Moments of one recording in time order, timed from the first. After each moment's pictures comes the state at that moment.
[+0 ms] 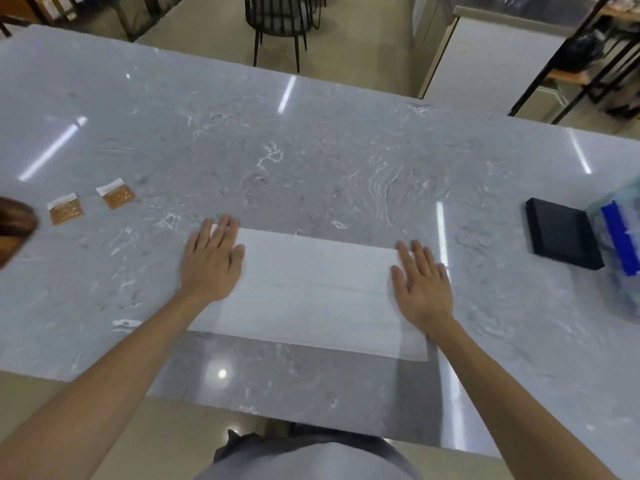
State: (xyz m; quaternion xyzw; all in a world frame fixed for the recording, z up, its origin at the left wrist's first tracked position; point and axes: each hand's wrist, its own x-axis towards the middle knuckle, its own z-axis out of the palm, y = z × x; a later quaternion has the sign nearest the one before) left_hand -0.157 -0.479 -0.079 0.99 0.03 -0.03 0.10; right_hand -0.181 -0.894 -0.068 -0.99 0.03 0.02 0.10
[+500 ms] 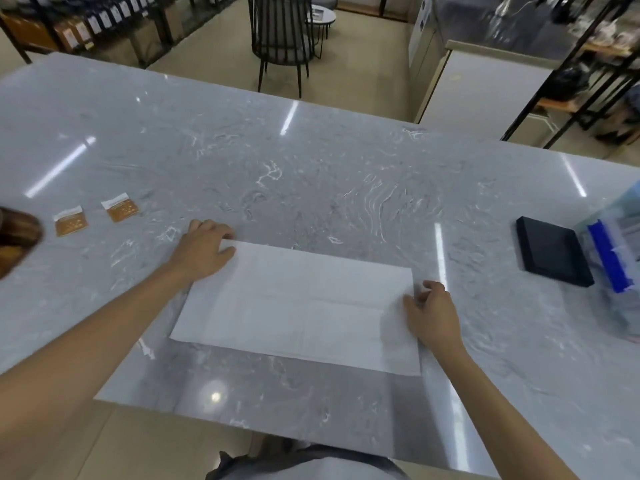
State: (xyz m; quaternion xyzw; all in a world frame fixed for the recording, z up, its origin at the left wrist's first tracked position) left_hand -0.117 -0.461 -0.031 0.98 -0.01 -0.06 0.17; right_hand -0.201 -0.904 -0.044 -0.93 0.20 0.03 0.32
